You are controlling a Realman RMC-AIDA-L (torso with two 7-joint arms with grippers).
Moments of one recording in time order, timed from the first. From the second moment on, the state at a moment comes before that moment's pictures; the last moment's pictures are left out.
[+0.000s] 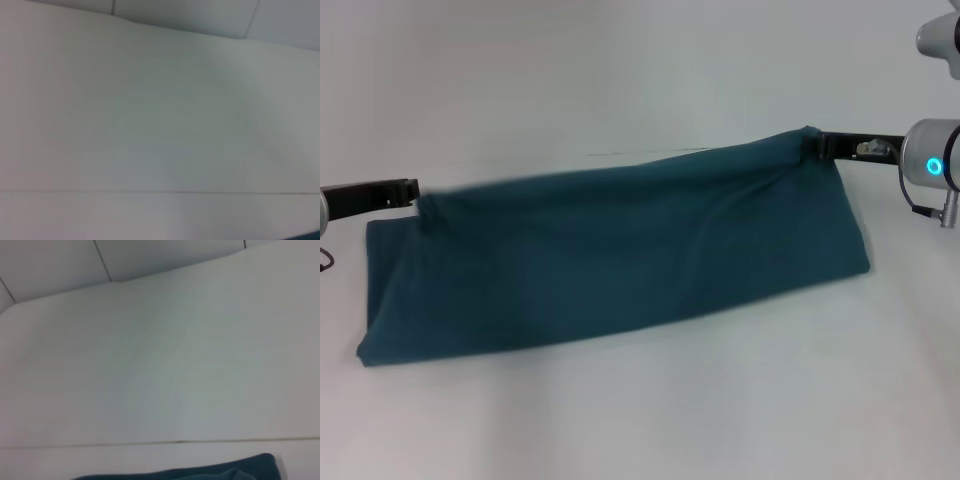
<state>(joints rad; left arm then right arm) -0.65 -2.14 0.79 0.91 2.43 0.79 -2.35 0.75 2.09 -0.74 -0.70 -2.29 -0.72 2.25</state>
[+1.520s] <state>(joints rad) -0.58 -2.12 0.78 1.24 2.77 1.48 -2.76 0.76 2.04 -0.82 -0.85 -2.37 -1.00 2.23</state>
